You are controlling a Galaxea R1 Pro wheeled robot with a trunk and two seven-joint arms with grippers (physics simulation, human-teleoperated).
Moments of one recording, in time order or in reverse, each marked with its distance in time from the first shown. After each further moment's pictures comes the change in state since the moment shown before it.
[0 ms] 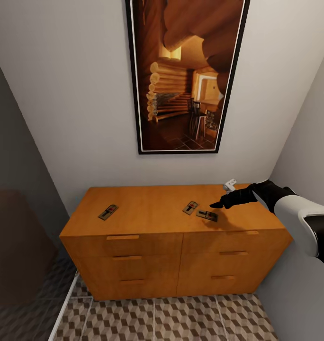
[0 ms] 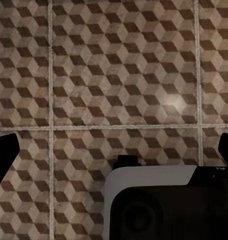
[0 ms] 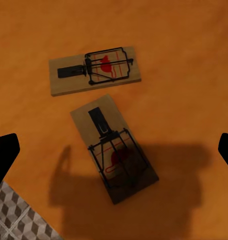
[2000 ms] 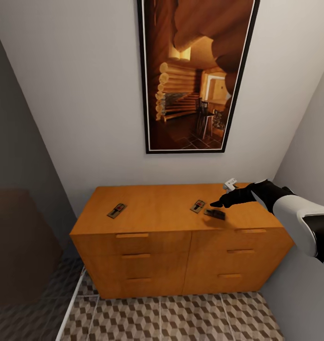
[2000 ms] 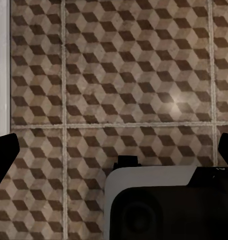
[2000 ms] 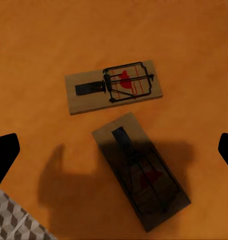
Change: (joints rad) left arm 0.000 0.000 0.000 -0.001 0.000 0.000 0.000; right arm 0.000 0.008 0.000 0.000 0.000 0.002 -0.061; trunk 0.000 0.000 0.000
